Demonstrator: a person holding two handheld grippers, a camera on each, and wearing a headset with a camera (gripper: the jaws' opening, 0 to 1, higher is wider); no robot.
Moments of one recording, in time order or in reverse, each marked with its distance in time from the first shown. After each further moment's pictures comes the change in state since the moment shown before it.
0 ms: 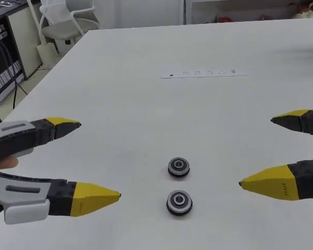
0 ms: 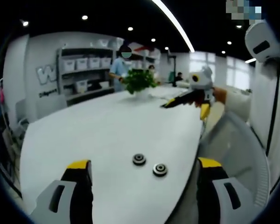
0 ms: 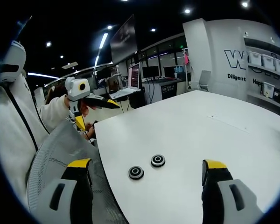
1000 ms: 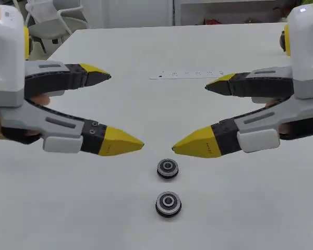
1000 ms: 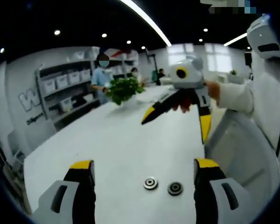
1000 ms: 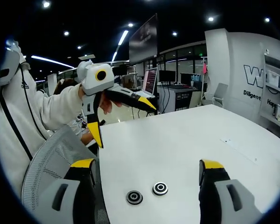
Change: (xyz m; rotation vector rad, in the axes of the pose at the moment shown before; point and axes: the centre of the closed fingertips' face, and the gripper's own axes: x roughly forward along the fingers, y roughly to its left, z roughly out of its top) left arm 0.055 0.013 0.063 0.219 -0.013 -0.106; right arm 0.058 0.011 0.050 -0.150 -0.015 0.107
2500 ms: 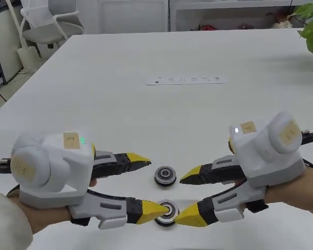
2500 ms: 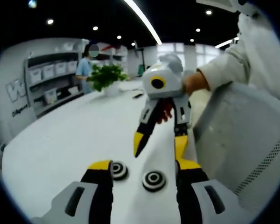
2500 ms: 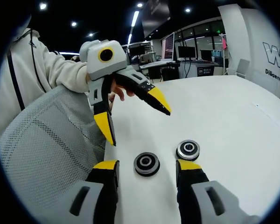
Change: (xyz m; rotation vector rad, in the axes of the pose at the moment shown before) left arm 0.061 -0.068 -0.094 -0.031 0.020 -0.143; right arm 0.045 0.029 -0.137 0.038 0.199 0.225
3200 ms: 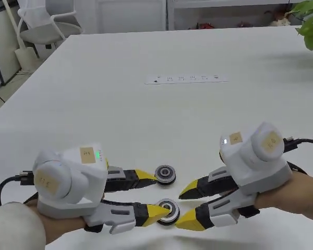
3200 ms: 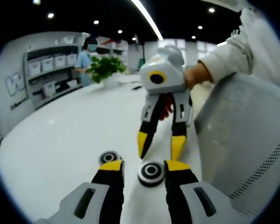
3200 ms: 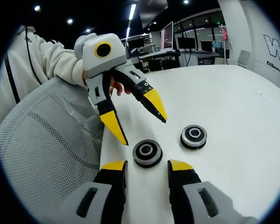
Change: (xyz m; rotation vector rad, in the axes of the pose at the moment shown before) left arm 0.014 -0.001 -0.028 -0.038 0.045 -0.006; right arm 0.013 0.002 -0.023 0.037 0.067 0.020
